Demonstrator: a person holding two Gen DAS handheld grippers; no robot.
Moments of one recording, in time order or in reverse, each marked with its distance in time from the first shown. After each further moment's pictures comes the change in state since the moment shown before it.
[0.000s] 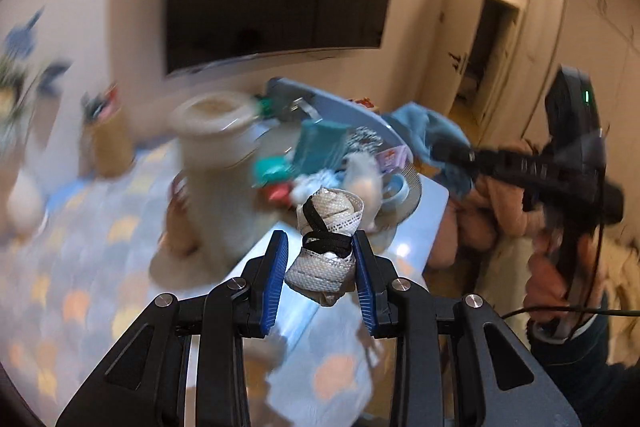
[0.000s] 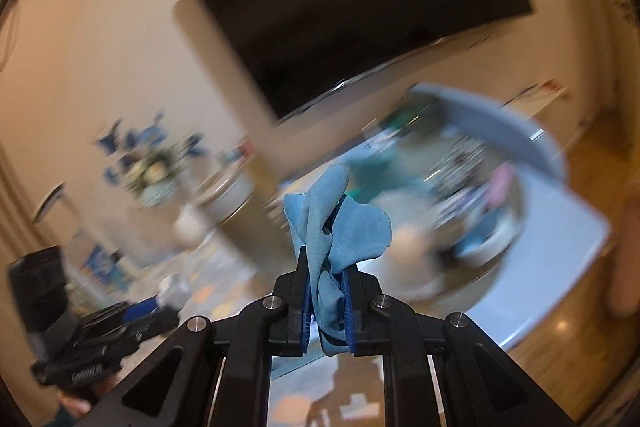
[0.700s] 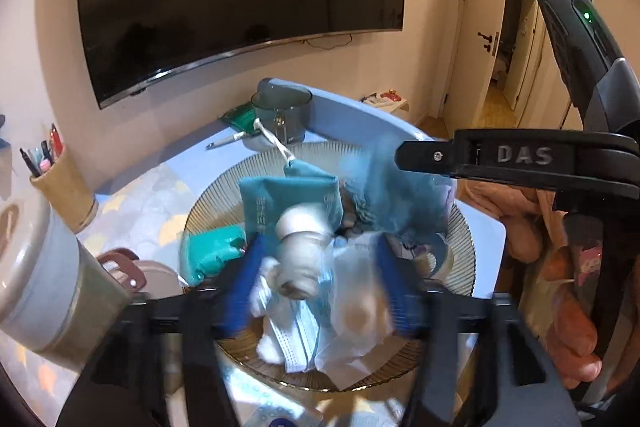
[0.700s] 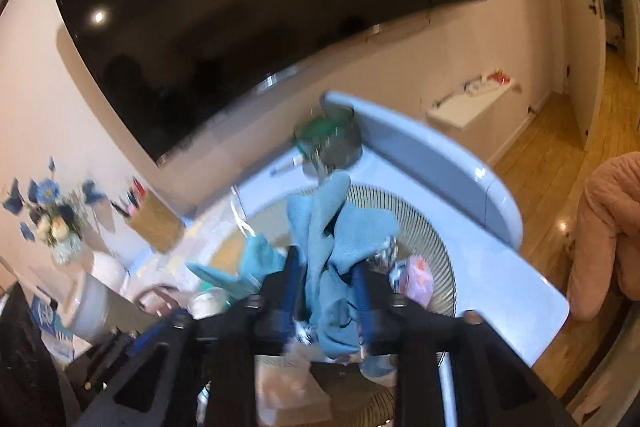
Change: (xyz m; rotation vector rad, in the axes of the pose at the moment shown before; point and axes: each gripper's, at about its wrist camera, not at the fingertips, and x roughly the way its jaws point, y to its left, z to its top) left arm 0.138 -0.032 0.051 0.032 0.032 0.141; right arm 0.091 -0.086 0.082 0.084 0.125 -0.201
